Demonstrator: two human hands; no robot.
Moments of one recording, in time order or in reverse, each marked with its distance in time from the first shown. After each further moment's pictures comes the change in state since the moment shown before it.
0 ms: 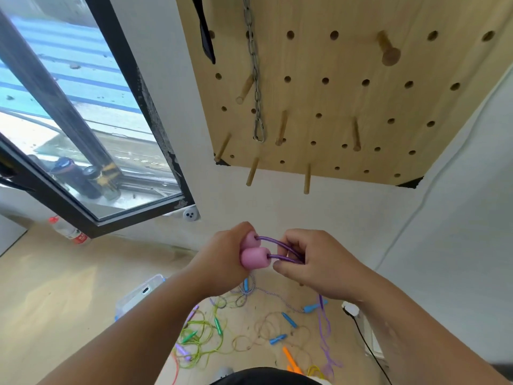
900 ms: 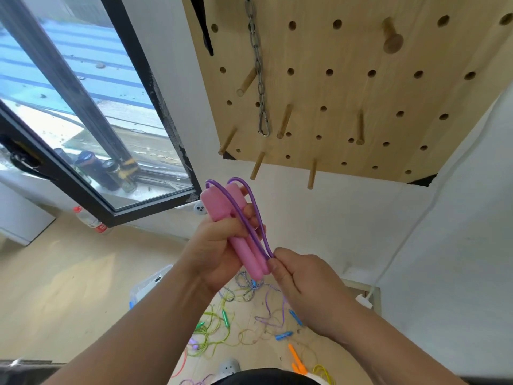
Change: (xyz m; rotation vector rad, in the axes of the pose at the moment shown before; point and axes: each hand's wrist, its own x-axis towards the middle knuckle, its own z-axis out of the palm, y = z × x) left_hand -0.008 0.047 0.004 -1.634 0.123 -0.157; right_hand -0.033 0.013 0.033 -0.085 0.055 -0.106
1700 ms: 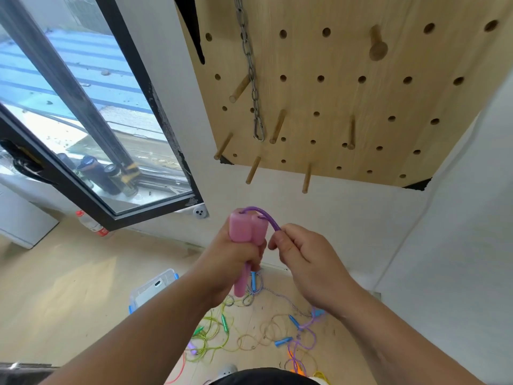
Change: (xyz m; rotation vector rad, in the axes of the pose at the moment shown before) left_hand -0.005 -0.021 0.012 0.716 0.121 -0.047; right_hand 0.017 0.001 -0.030 0.317 0.144 0.052
